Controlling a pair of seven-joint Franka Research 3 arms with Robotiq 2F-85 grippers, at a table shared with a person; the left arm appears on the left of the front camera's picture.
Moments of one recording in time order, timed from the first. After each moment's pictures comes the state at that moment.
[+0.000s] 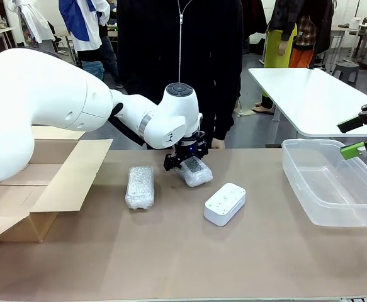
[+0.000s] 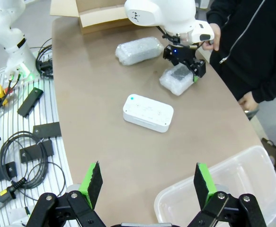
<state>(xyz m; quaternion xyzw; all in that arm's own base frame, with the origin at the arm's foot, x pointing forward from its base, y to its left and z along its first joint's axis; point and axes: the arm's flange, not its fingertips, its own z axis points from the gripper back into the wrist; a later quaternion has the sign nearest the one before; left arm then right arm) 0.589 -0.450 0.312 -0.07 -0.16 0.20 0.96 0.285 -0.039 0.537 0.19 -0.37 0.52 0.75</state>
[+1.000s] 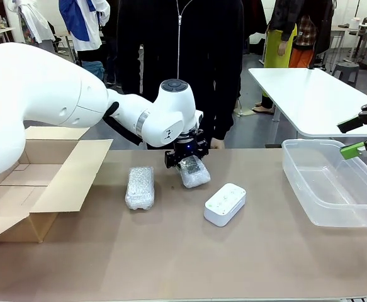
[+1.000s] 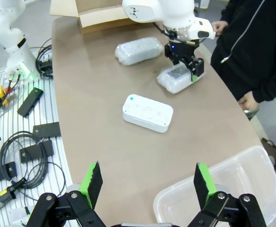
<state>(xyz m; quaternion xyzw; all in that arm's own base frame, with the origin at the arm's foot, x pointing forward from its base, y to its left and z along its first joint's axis) 0.585 -0.447 0.322 -0.09 -0.15 0.13 0.98 0.285 -0.039 0.537 0.19 -0.37 0.52 0.75</state>
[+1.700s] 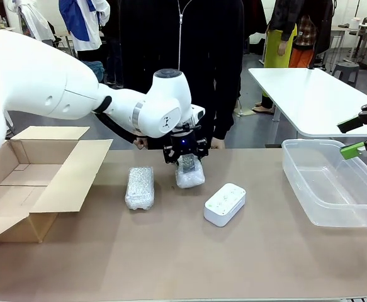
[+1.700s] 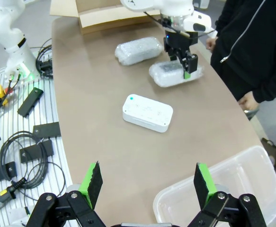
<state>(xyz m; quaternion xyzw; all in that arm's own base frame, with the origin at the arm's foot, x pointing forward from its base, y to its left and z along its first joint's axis) 0.575 -0.436 0.350 -0.08 -0.11 0.03 0.99 0.285 -0.039 0.537 0.19 -0.37 0.52 0.75</state>
